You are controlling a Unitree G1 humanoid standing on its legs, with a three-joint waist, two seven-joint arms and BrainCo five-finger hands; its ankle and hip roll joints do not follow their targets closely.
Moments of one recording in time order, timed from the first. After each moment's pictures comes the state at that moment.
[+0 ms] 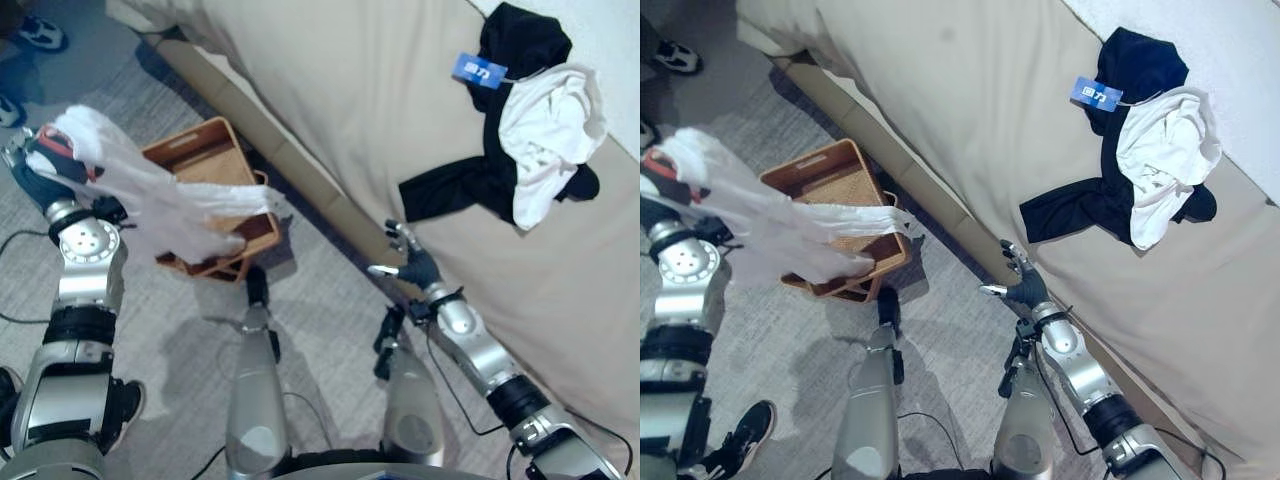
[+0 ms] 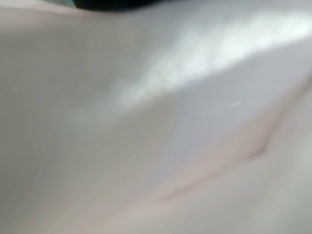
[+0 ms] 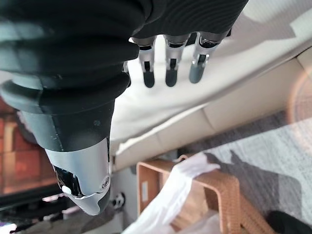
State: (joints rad) left arm -0.67 0.76 -0.01 0.68 -0.37 -0.31 0.66; right arm -0.30 -0.40 0.42 0.30 0.27 -0.20 -0.13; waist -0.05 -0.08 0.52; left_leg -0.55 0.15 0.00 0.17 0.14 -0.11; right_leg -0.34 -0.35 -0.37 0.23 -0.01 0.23
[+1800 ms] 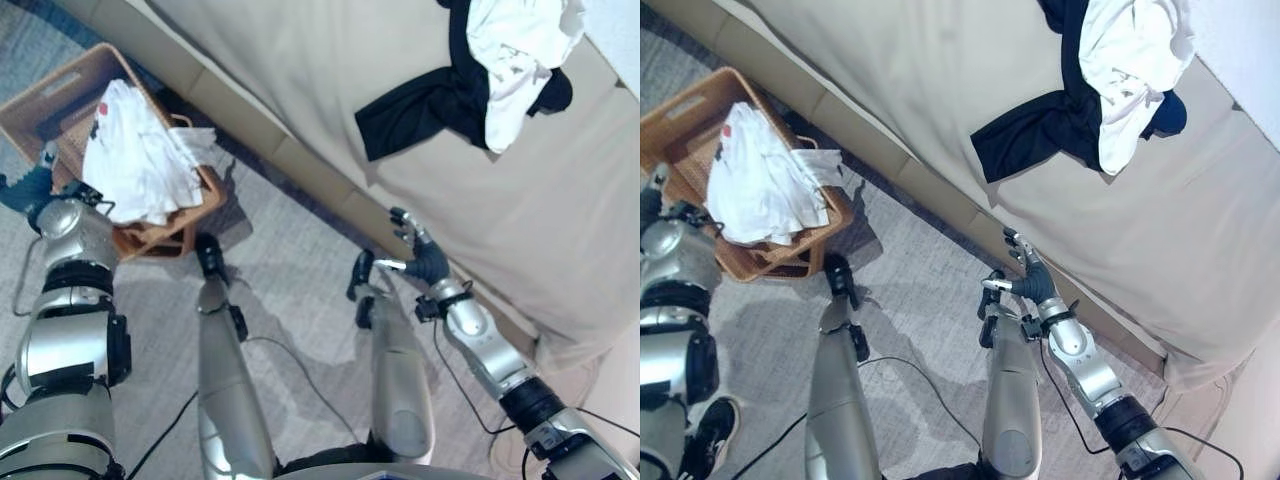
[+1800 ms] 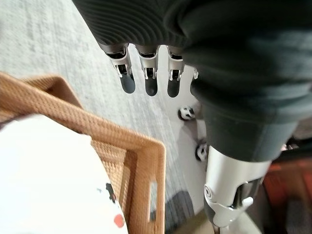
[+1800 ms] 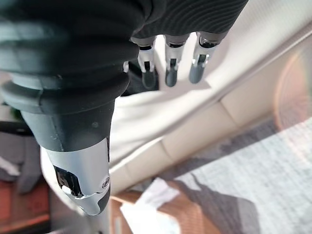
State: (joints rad) left arm -0.79 0.66 0.14 1.04 -0.76 -0.24 0.62; right arm -0.23 -0.47 0.42 0.20 0.30 -0.26 -0.14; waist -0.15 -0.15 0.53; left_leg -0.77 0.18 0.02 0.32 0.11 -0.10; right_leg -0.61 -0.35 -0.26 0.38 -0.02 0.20
